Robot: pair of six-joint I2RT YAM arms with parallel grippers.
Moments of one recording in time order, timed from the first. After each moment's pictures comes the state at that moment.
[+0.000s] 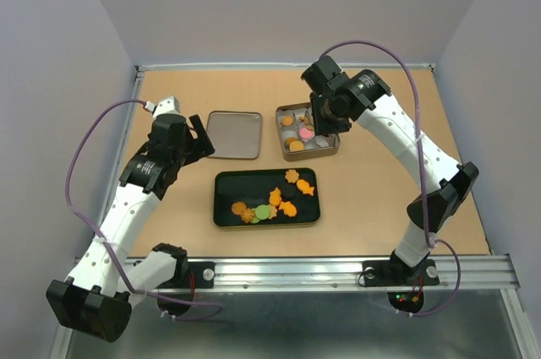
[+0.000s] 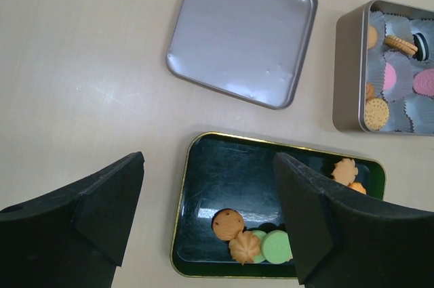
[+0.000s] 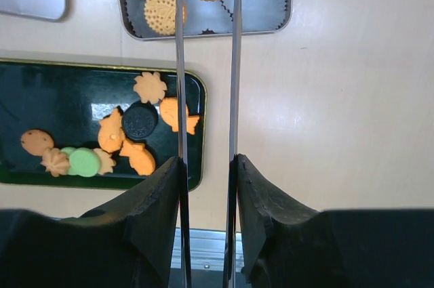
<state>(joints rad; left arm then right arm) -0.31 0.95 0.97 -0.67 -0.23 -0.54 0.69 1.74 2.01 -1.35 0.33 0.50</state>
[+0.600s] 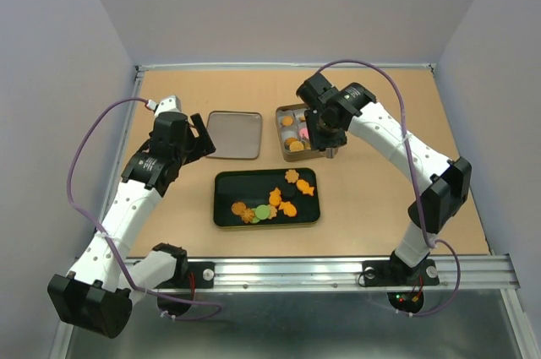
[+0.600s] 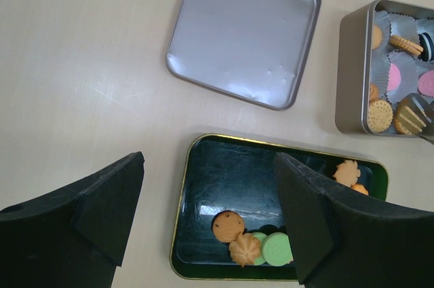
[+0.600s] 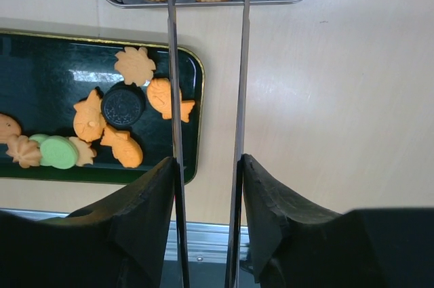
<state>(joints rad) -0.31 0.98 0.98 -0.67 -0.23 -0.54 0.69 1.73 1.79 -1.27 0.29 0.49</state>
